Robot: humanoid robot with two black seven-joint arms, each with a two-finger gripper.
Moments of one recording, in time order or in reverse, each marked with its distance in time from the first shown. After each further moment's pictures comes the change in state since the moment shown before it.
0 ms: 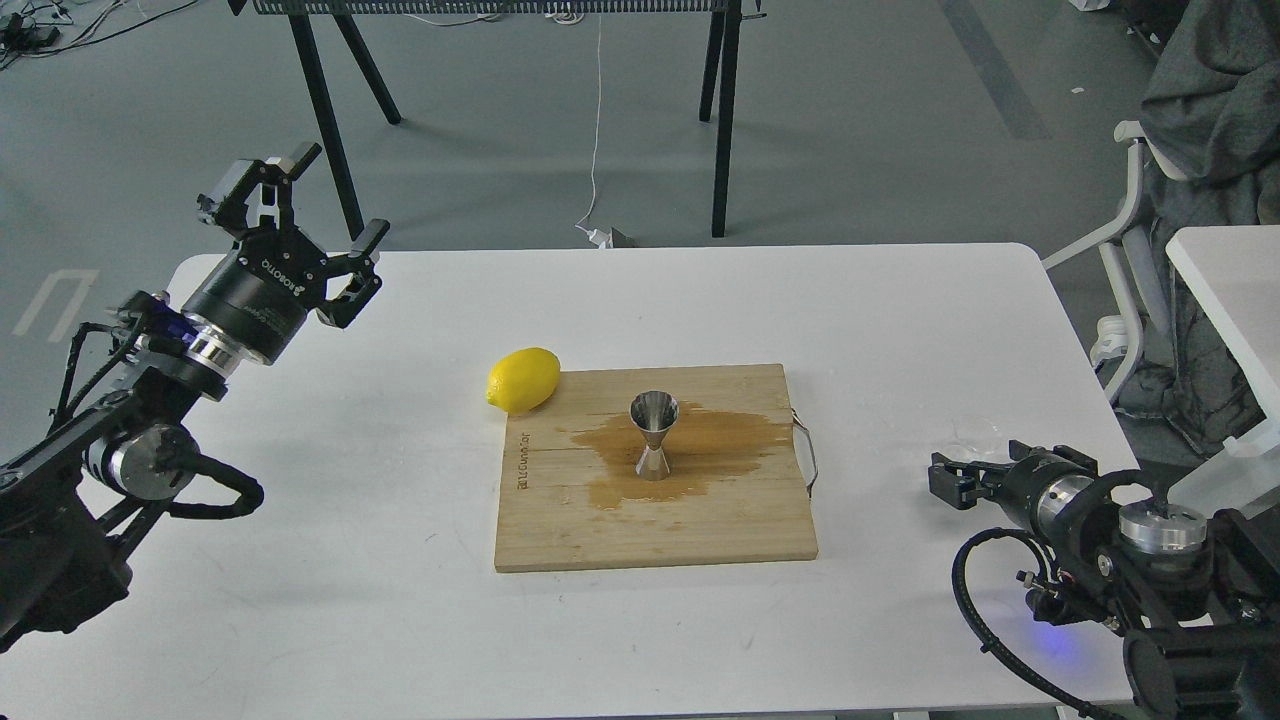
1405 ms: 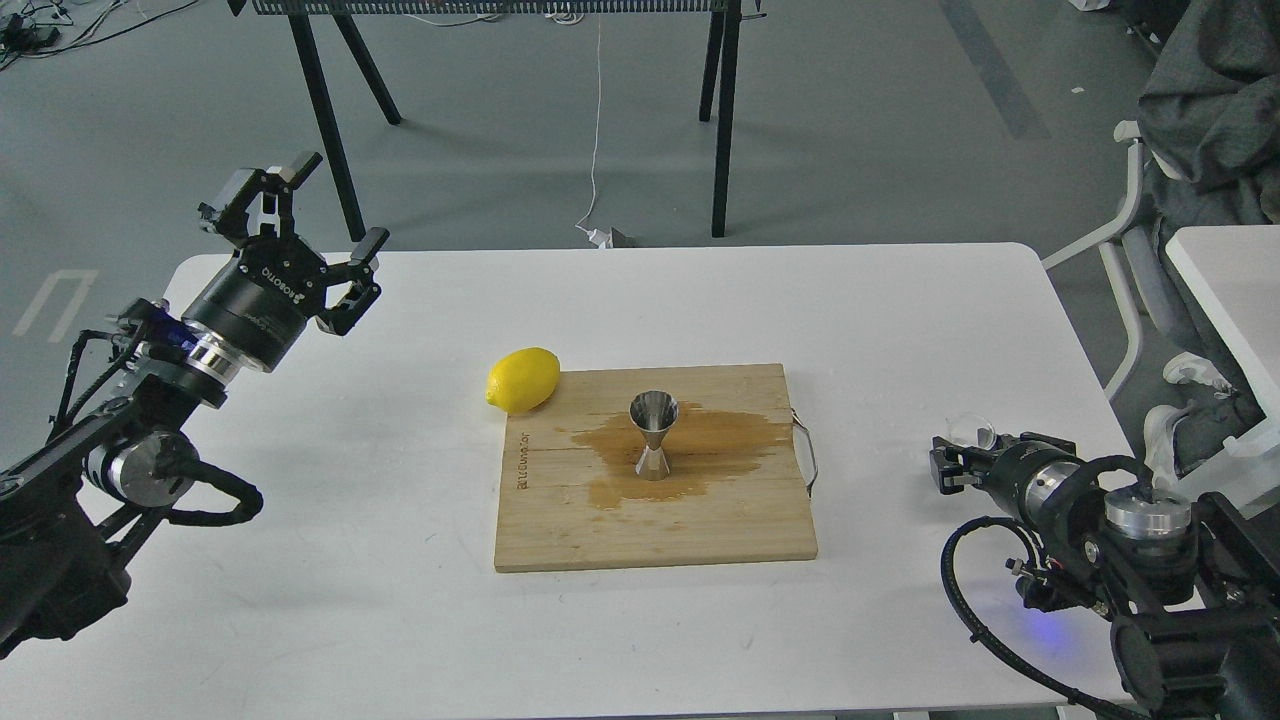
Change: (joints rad) left arm 0.012 0.000 0.000 0.002 0.003 0.000 0.000; right arm 0.033 0.007 -0.026 -0.009 -0.009 -0.003 0.005
